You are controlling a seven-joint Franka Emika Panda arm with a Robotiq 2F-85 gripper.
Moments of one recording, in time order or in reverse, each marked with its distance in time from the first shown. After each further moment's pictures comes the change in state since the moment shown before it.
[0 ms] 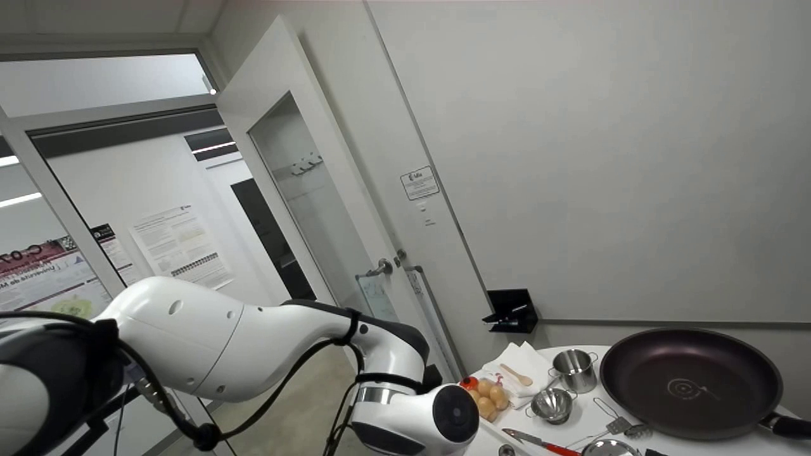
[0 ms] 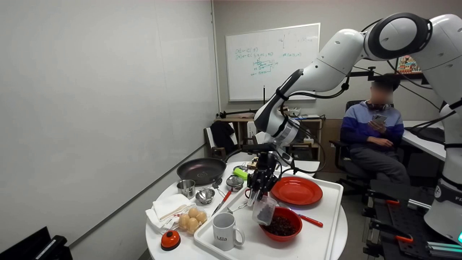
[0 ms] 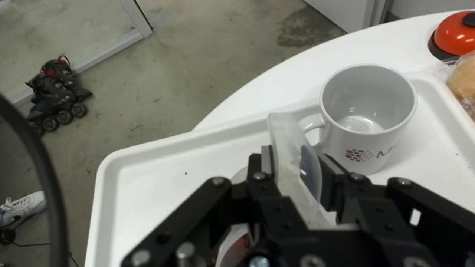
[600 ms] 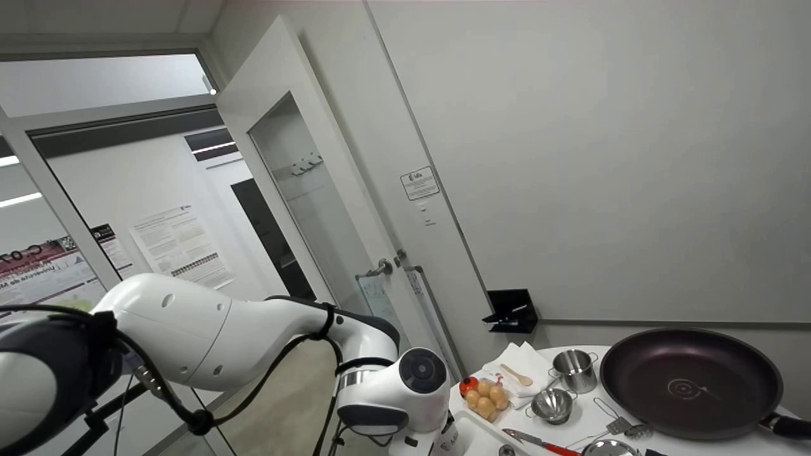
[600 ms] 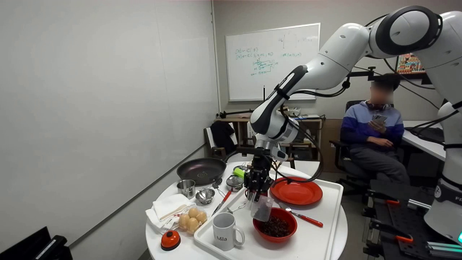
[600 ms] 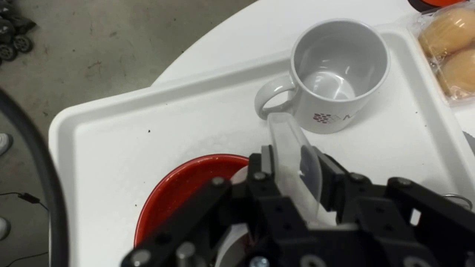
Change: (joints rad) arm 0.066 -0.024 0.025 0.000 -0.192 0.256 0.167
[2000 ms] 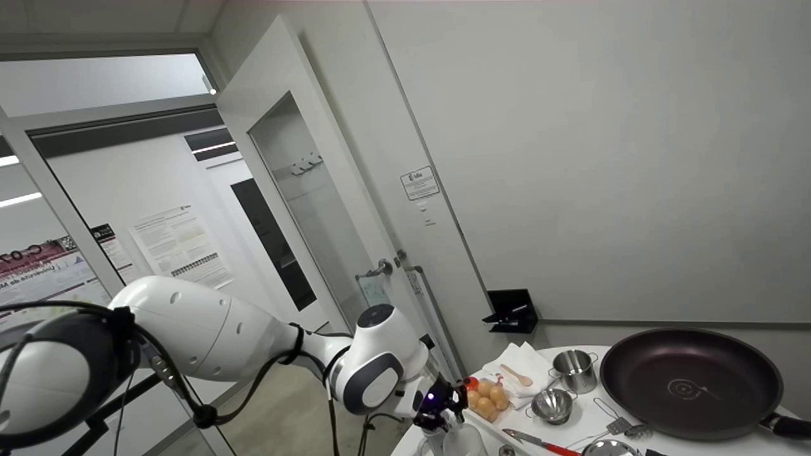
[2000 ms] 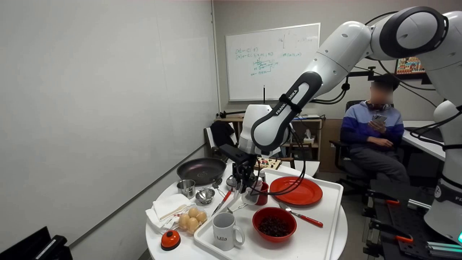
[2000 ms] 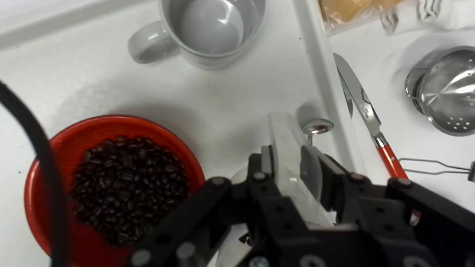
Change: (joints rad) arm 0.135 0.041 -0.058 0.077 -0.740 0.326 0.757
